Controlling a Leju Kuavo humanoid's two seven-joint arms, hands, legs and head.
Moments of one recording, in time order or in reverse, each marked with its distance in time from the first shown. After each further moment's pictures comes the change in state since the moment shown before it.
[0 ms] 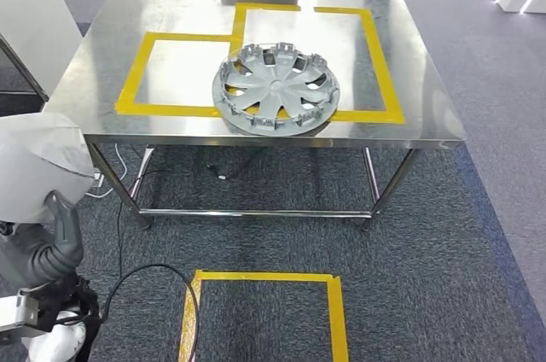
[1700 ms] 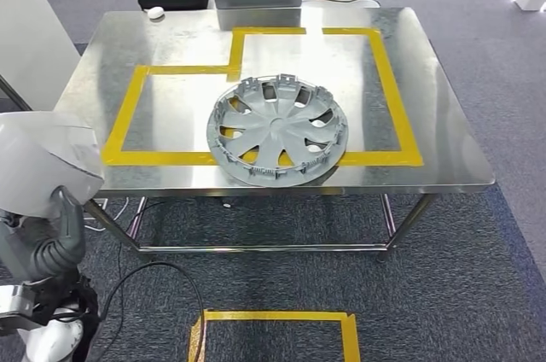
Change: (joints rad) left arm -0.016 0.007 0.014 0.012 0.036 -0.044 0.033; right arm 0.008 -0.001 0.000 0.000 0.012 0.000 -0.002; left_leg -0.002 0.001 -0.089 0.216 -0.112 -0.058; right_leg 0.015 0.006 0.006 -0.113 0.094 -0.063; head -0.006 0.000
